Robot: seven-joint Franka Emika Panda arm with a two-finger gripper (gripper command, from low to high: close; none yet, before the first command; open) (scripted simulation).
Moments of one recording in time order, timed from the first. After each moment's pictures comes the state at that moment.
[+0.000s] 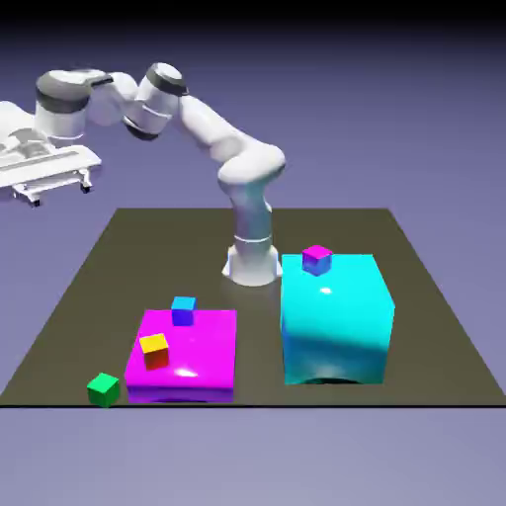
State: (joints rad) arm 1.11 -1.06 -1.57 -1.86 0.23 2.20 -0.71
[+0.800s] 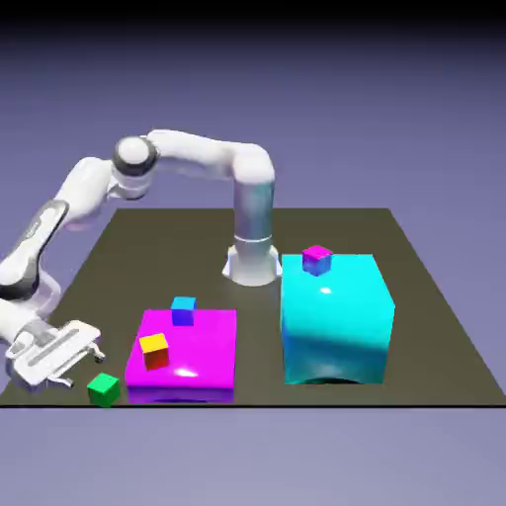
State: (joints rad) arm 1.67 -1.32 -2.34 -1.42 0.34 1.83 -1.43
